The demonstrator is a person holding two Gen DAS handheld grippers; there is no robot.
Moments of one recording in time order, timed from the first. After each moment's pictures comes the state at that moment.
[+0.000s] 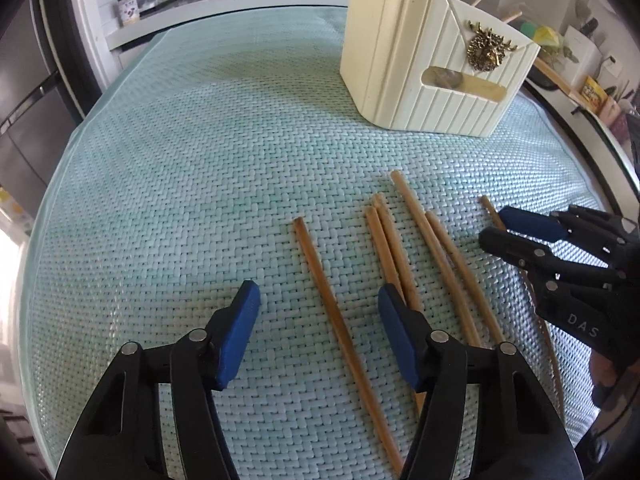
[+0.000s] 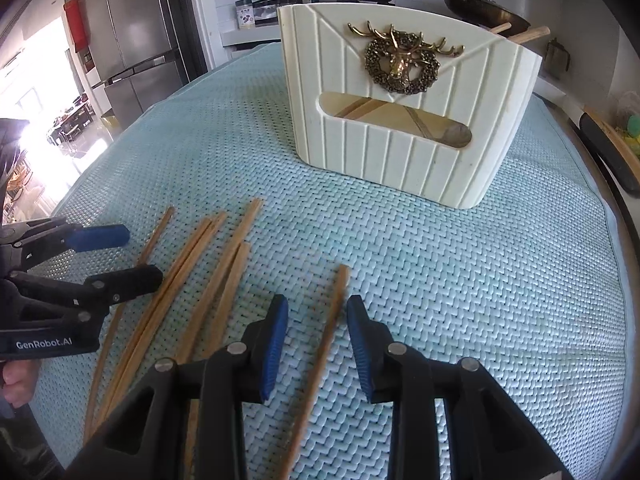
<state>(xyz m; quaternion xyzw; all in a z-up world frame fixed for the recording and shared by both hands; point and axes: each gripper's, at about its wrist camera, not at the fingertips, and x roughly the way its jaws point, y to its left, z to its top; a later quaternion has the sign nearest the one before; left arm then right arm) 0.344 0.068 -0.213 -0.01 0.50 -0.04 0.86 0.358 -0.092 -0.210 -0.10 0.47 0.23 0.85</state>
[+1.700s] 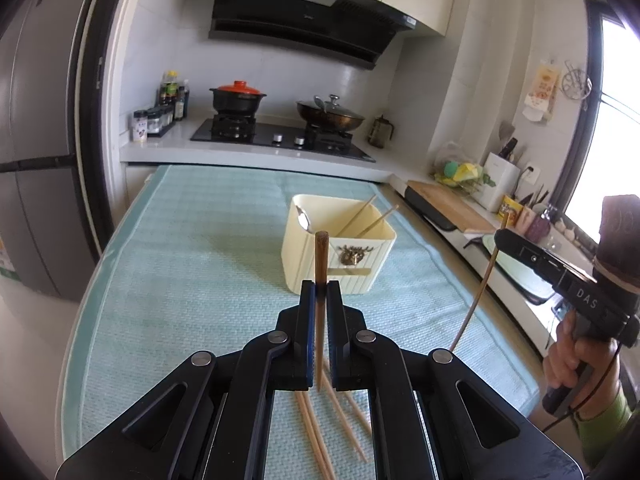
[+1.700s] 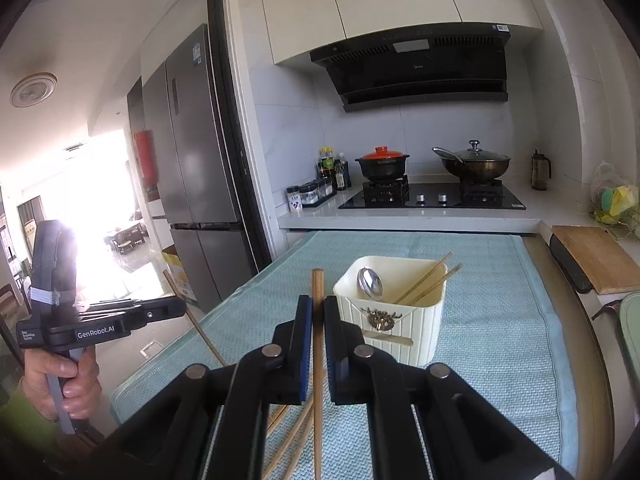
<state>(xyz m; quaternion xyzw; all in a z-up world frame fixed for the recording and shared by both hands) 0.239 0.084 -0.035 -0.10 0.27 -0.11 0.95 0.261 -0.178 -0.011 0.02 0.20 0.31 0.93</state>
